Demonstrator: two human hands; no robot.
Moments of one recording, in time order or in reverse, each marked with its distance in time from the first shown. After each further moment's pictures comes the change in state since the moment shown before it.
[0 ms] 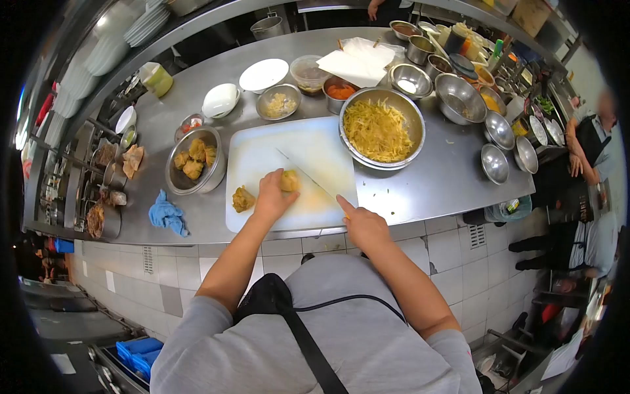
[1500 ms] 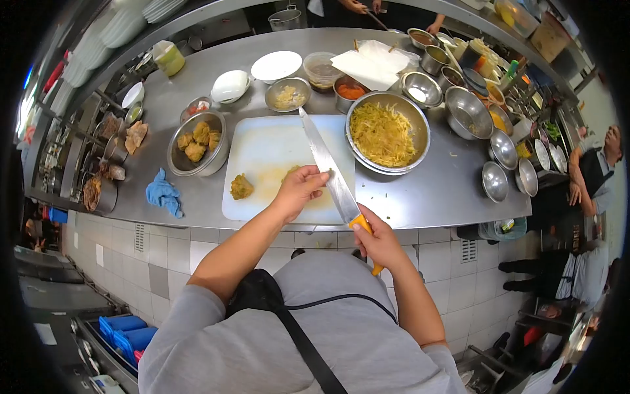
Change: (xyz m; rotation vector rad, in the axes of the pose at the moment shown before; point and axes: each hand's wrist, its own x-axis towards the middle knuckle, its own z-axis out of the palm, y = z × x) left_hand 0.004 0.089 0.002 -1.100 -0.303 -0.386; right_hand -0.042 0.032 -0.023 1.103 -0.119 0.015
